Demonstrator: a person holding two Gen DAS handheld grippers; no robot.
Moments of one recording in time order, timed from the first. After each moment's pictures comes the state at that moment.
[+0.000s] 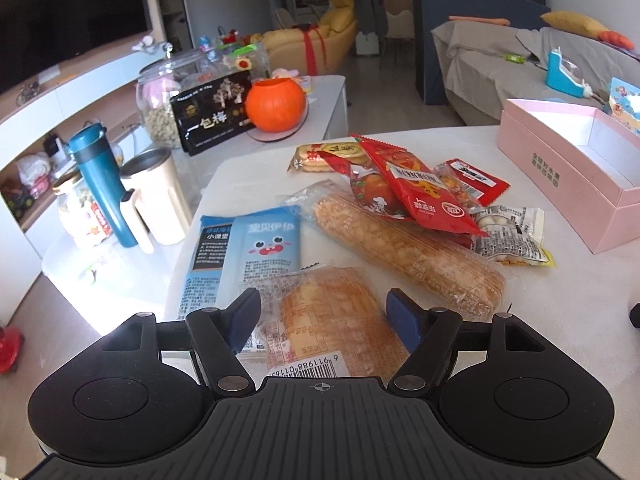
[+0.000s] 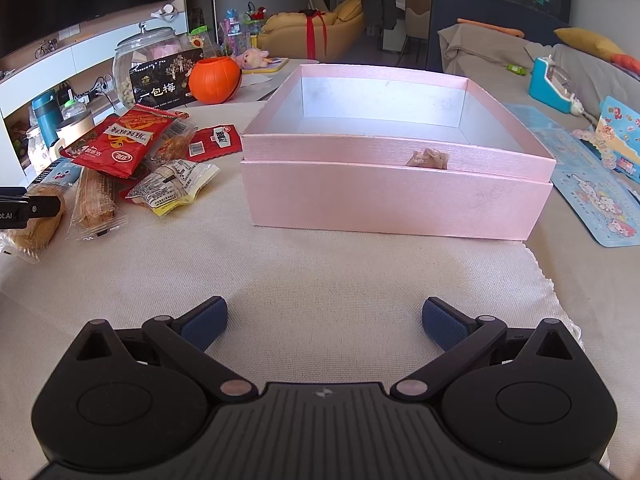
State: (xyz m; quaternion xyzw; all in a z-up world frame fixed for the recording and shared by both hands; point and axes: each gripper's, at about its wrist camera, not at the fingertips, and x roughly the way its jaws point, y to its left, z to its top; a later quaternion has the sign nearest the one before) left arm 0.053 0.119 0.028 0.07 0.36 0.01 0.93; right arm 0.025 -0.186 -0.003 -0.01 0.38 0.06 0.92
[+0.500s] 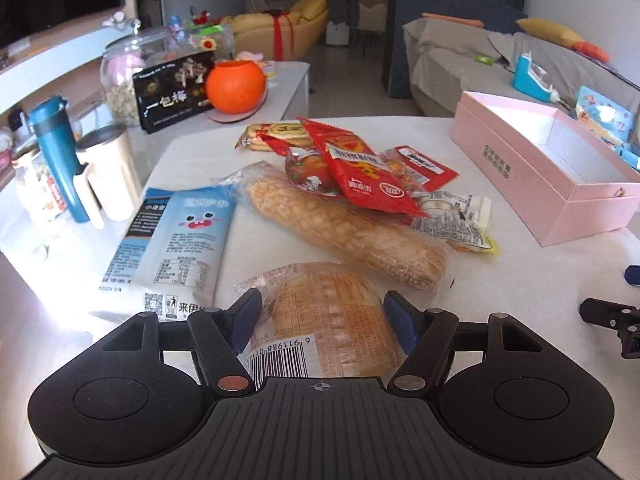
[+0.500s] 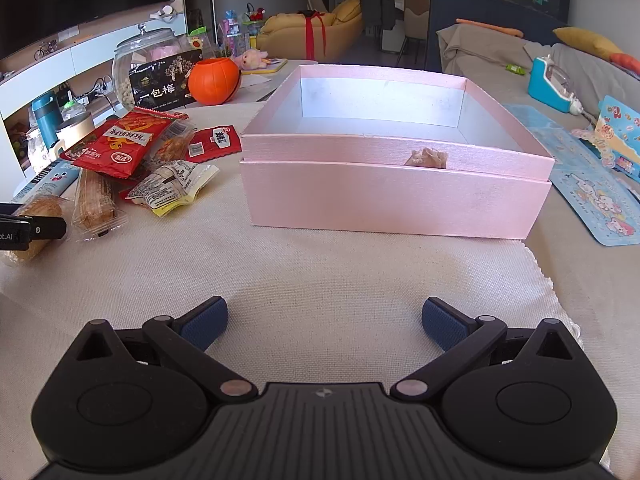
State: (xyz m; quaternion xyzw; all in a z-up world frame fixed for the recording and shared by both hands) left arm 0.045 0.104 0.021 0.02 0.37 -0.05 0.93; right arm 0.024 -0.187 -0.003 -0.01 0.38 0.06 0.92
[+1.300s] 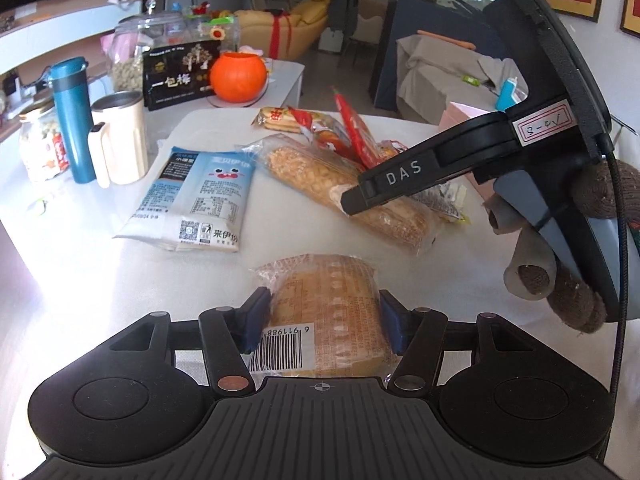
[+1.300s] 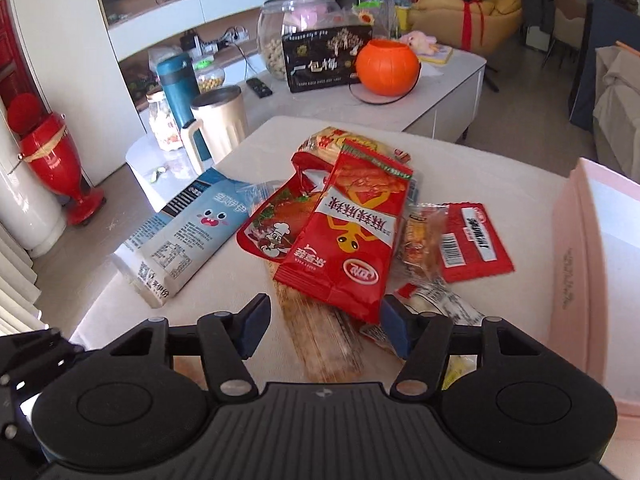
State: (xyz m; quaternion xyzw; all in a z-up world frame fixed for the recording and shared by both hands) left arm -0.007 0.141 0.022 -0.04 0.37 -0.08 0.92; right arm 0.134 -0.004 0.036 -0.07 0.43 0.25 0.86
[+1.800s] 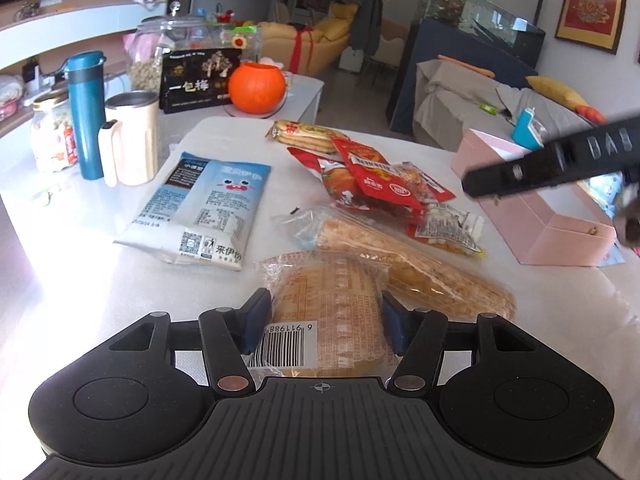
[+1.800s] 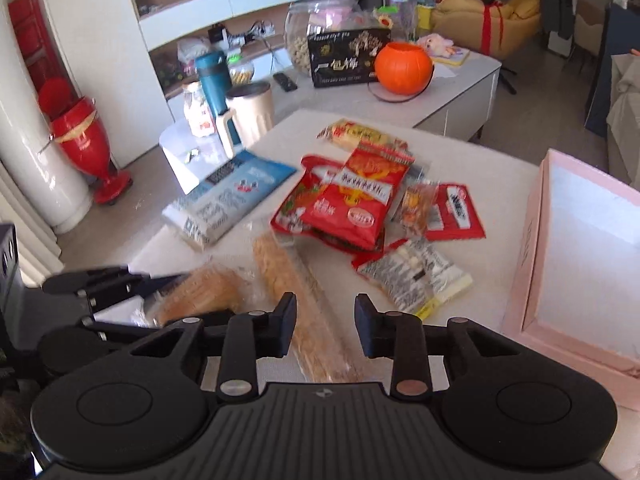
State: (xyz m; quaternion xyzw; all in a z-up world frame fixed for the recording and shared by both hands) left arm 0.006 0.141 0.017 -0.08 0.35 -0.05 0.93; right arm 0.092 -0.066 0.091 -0.04 0.41 0.28 0.87
